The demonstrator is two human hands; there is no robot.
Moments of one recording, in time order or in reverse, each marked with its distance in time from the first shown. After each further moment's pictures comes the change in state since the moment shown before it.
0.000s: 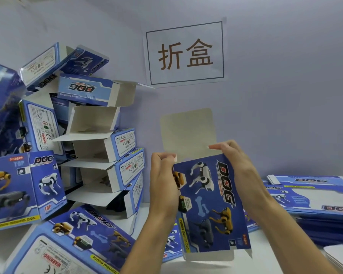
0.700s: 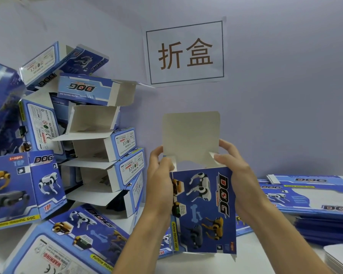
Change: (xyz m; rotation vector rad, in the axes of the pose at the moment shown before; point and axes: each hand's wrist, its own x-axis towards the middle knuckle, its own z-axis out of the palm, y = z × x) left_hand 0.001 0.013 0.000 -0.126 0.027 -0.105; right_hand -0.001 0.004 0.009 0.213 0.012 0.167
